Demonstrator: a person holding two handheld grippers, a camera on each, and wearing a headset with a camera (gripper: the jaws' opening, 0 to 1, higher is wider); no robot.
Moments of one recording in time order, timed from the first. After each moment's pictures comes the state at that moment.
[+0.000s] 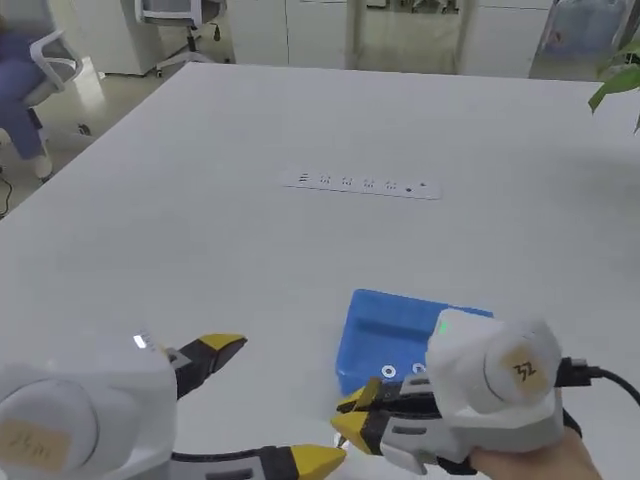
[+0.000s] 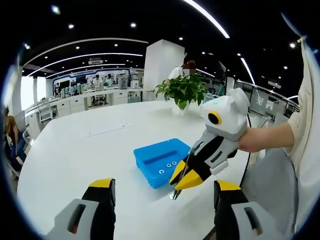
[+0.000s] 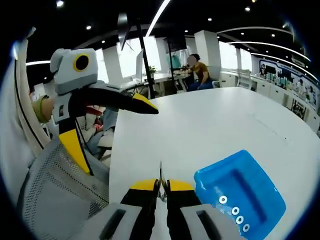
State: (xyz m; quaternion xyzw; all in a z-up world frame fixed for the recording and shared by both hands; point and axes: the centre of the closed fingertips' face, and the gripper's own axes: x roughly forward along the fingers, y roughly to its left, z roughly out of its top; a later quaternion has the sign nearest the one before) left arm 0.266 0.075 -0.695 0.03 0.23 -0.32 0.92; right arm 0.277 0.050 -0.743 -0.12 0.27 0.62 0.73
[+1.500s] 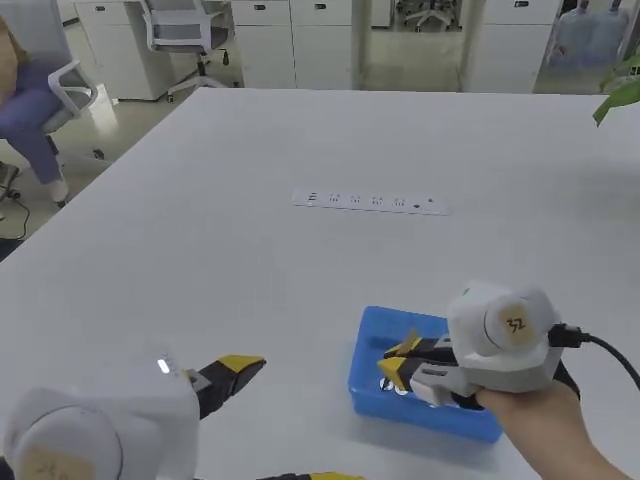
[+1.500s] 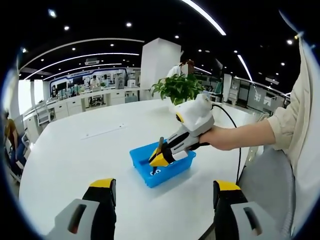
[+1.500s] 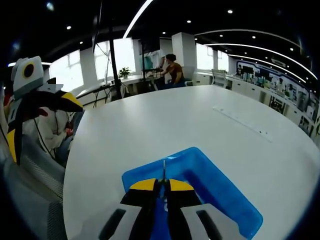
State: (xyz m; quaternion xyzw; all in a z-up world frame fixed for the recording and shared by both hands) left arm 0.259 0.067 -0.692 0.05 0.23 -0.33 0.92; right arm 0.371 0.030 -0.778 -0.13 0.26 0.53 0.79
